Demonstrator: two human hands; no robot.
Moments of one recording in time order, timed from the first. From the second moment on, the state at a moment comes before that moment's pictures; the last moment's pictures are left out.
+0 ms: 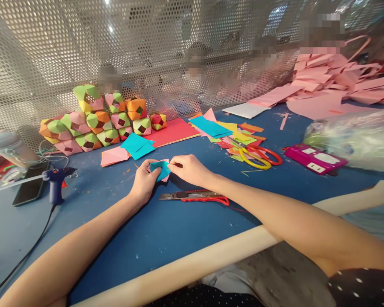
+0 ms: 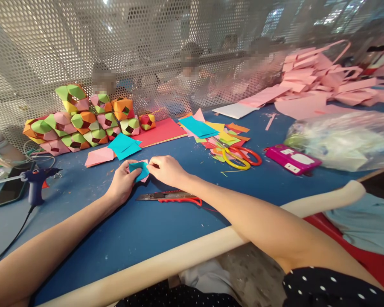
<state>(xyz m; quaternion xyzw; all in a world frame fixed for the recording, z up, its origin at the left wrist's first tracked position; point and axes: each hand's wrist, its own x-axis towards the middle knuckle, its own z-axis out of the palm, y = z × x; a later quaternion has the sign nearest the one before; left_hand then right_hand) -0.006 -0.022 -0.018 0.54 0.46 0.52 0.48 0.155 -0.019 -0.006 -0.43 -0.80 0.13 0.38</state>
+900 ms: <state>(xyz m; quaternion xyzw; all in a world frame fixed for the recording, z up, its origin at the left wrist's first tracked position) -0.007 -0.029 -0.012 0.63 0.47 0.48 0.39 0.158 -0.025 0.008 -0.53 -0.81 0.09 0.25</state>
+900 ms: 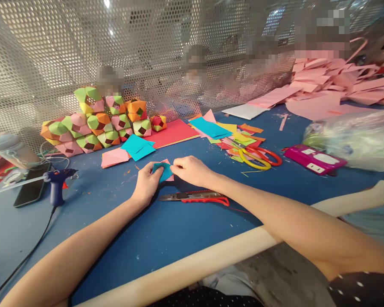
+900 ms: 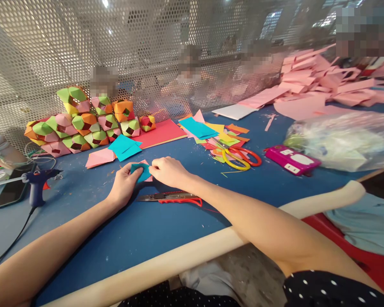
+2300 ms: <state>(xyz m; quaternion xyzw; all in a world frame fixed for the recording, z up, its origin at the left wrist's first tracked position) -0.009 -0.027 -0.015 0.63 0.50 0.47 0.35 0.154 -0.028 0.002 -0.44 -0.81 0.08 0.37</state>
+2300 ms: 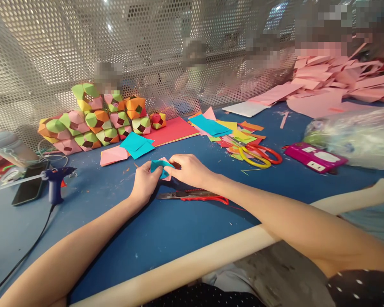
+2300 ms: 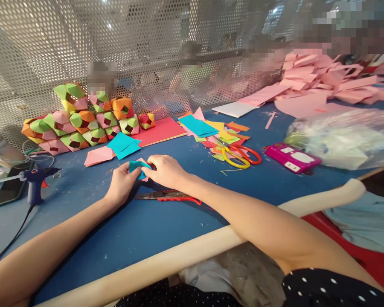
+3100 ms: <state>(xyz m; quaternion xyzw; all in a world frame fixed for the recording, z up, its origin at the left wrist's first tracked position) -0.028 -0.029 0.033 0.66 0.47 0.49 0.31 0.166 -0.039 0.035 -0.48 -0.83 0.13 0.25</state>
